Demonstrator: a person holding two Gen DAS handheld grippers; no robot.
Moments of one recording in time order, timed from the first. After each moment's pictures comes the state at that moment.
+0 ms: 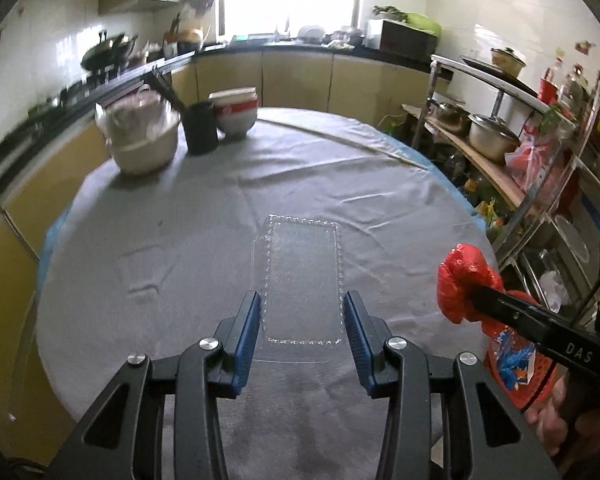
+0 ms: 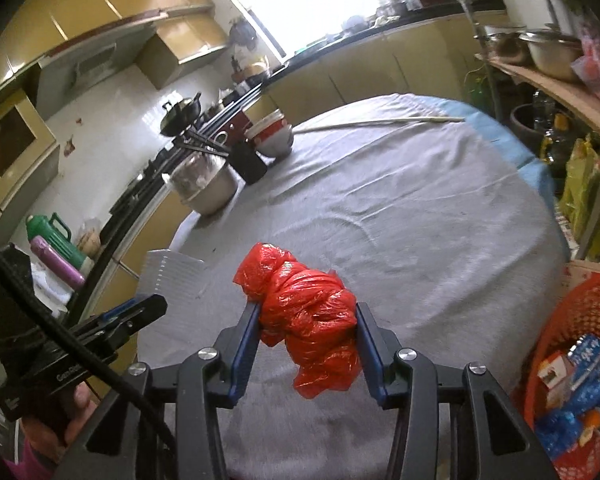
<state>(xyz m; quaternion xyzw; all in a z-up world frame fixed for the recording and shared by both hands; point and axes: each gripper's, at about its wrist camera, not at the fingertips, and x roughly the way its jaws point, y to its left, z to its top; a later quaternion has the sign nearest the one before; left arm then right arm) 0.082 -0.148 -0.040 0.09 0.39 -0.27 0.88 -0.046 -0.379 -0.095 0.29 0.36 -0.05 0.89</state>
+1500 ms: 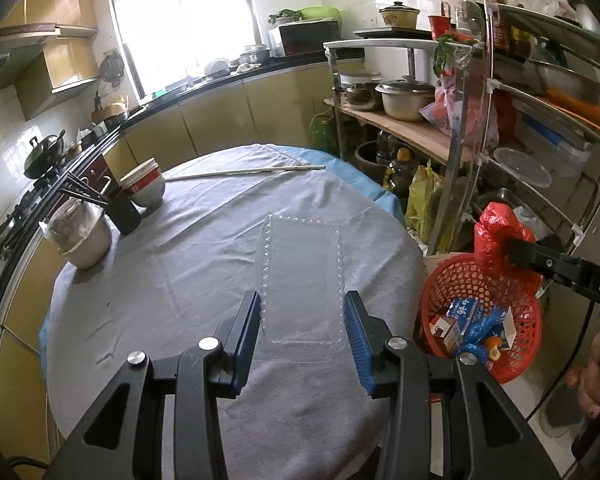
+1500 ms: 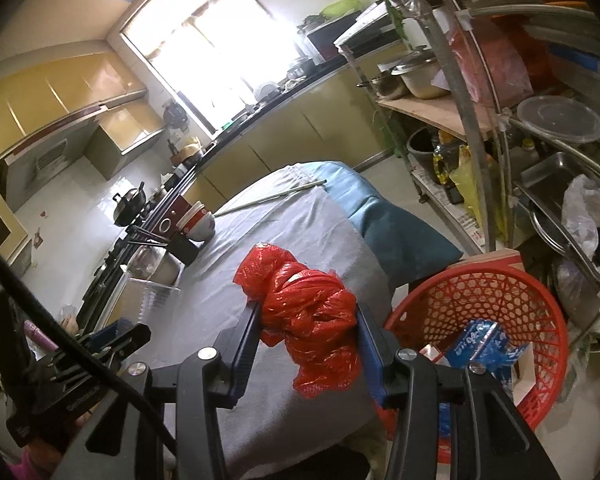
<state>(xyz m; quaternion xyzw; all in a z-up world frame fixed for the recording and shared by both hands) -0.022 -0.273 -0.015 0.23 0.31 -0.35 0.85 -0.197 -0.484 -0.066 0.35 0.27 -0.18 0.88</state>
